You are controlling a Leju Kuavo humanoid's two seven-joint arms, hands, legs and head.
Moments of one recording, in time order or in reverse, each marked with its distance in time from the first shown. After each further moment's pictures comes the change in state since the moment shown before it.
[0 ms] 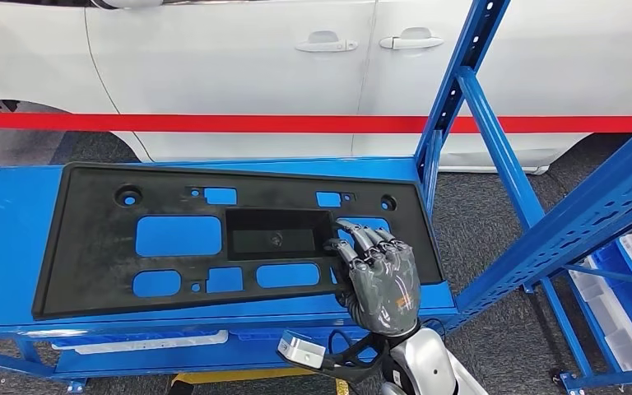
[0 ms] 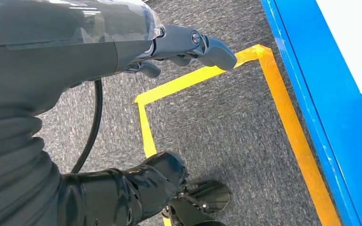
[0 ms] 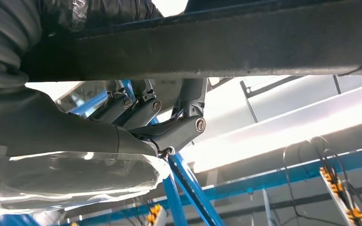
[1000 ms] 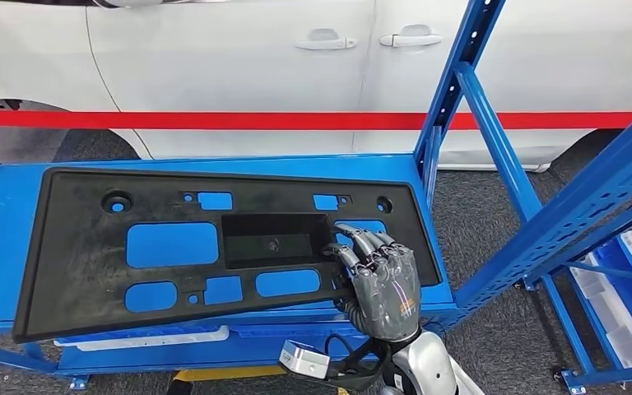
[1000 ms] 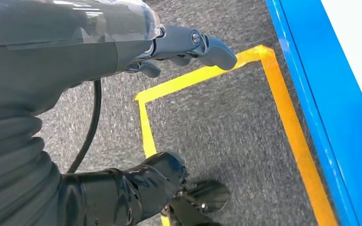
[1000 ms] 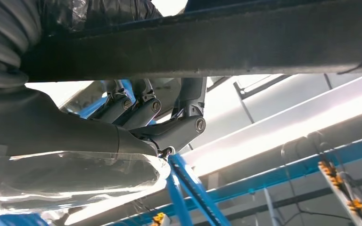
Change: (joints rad) left arm -0.001 -0.005 0.000 0.000 0.000 0.001 -0.005; right arm 0.012 0.000 0.008 -0.014 -0.046 -0.030 -0.030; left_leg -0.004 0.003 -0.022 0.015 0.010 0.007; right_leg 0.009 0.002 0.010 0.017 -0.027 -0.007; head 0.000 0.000
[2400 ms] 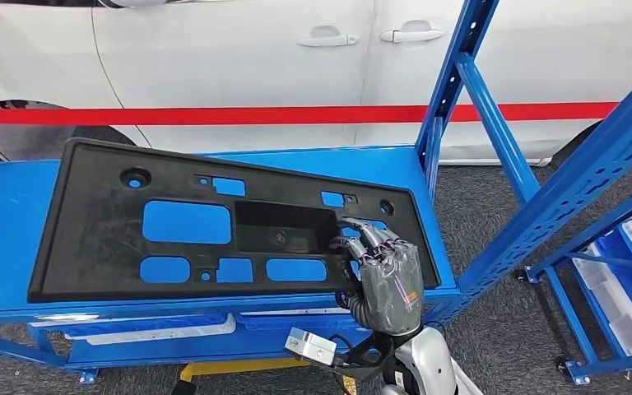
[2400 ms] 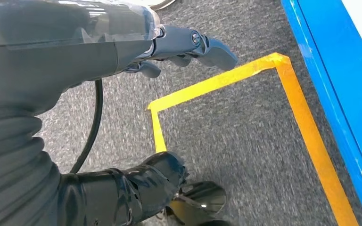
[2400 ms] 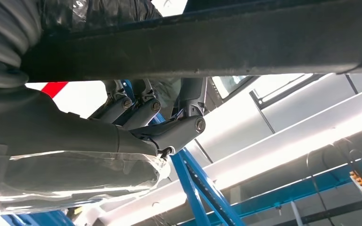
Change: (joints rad) left arm -0.002 -0.005 0.001 0.000 -0.003 0.038 0.030; right arm 0.004 0.010 -0.011 0.001 -0.056 0.018 0.014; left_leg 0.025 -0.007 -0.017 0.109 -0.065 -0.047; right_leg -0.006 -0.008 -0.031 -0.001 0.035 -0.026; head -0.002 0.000
